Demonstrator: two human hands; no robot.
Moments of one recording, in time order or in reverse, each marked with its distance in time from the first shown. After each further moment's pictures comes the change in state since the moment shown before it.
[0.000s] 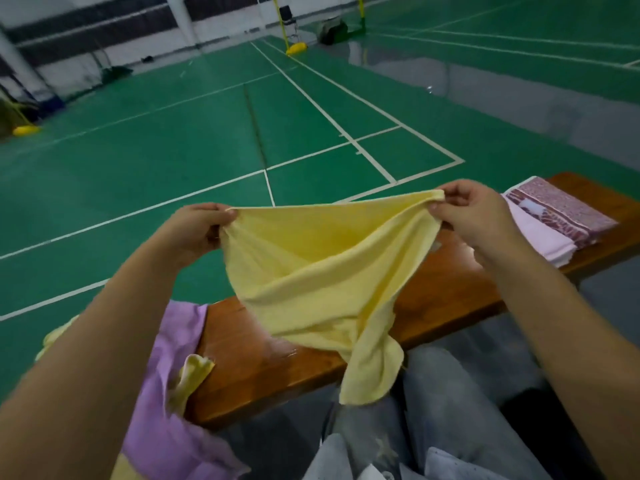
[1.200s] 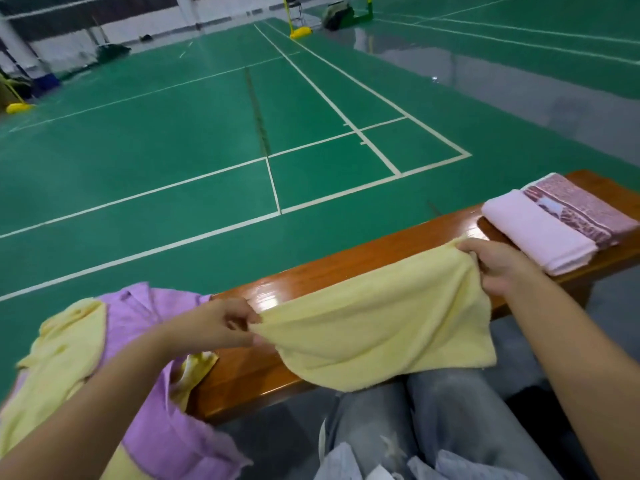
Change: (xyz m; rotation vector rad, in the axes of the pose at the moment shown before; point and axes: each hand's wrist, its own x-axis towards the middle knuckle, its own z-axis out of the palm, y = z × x) left_hand -0.053 -0.108 -0.025 0.847 -0.509 0.061; right_hand 0.029 0.096 -0.004 0.283 0.007 0.649
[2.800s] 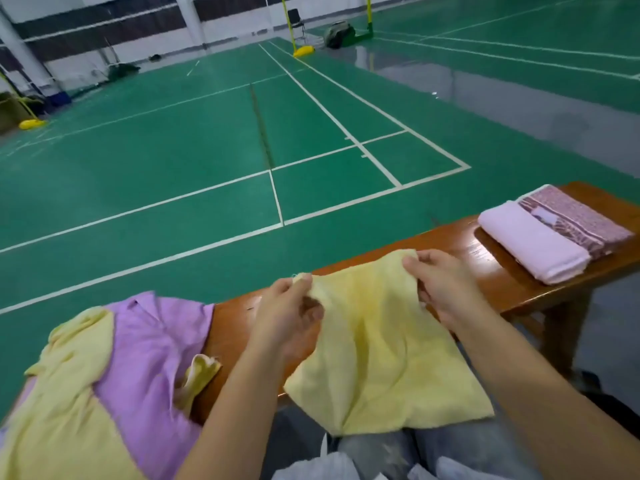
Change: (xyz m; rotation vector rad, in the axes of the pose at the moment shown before) left_hand 0.034 0.112 0.064 -1.317 0.509 -0.154; right_hand -0.082 0.020 0.065 -0.174 -0.072 -0.300
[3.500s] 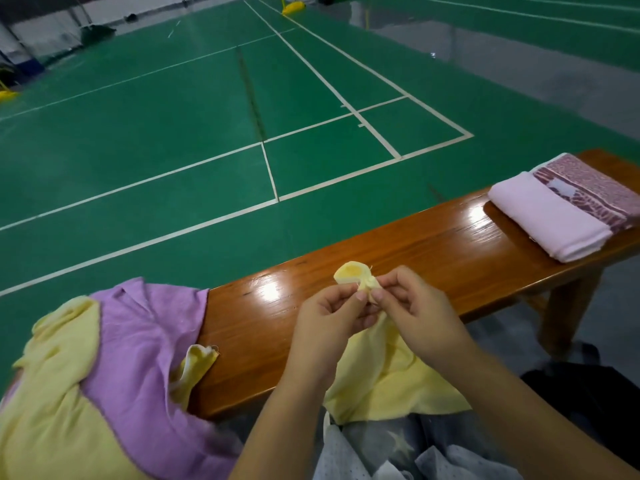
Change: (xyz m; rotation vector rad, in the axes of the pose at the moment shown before) left_hand -0.036 -0.024 0.027 0.154 -0.189 0.068; right_hand -0.055 0.022 0.027 -0.359 -0.210 -0.275
